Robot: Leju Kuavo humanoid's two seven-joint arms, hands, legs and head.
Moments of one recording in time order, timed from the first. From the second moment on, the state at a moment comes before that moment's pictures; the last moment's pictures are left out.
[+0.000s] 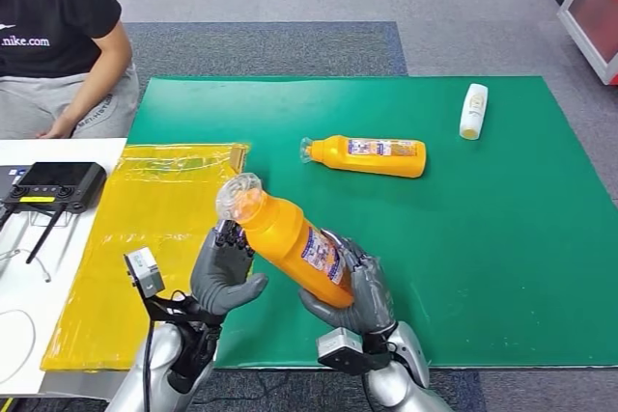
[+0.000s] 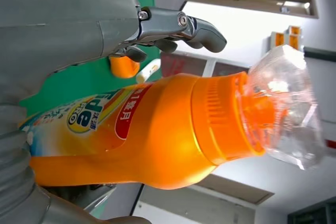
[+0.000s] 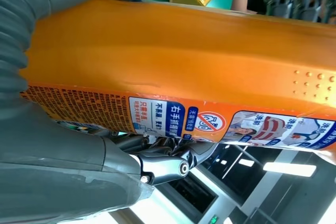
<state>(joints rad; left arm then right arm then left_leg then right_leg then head) -0.07 -0.14 -0.47 -1.47 0.26 -0.33 -0.42 -0.12 0.06 0.56 -1.22 0.67 -0.48 -0.61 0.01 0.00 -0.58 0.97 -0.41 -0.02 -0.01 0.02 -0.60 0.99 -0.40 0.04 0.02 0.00</state>
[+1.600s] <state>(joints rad) -0.25 -0.11 -0.54 -1.32 0.26 -0.38 -0.38 -0.19 0.10 0.63 -1.15 0.64 -0.52 -0.63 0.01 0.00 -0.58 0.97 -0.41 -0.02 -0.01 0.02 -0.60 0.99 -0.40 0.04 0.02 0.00</state>
